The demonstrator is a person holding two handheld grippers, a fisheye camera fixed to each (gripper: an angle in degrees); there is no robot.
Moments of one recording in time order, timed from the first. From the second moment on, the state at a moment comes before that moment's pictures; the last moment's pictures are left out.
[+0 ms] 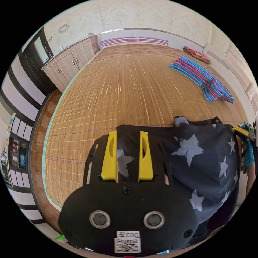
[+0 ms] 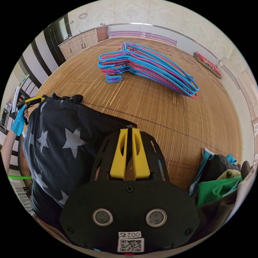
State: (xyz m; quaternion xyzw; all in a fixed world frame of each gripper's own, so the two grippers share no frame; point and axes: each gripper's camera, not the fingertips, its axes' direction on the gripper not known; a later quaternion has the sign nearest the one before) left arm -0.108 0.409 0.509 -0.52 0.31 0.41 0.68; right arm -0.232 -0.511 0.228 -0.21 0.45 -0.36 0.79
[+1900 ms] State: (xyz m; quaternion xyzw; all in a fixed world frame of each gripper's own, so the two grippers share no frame) left arm -0.417 0.330 0.535 -0.54 0.46 0.48 0.51; right arm -0.252 -0.227 0.079 -0.36 0.35 -0.46 0.73
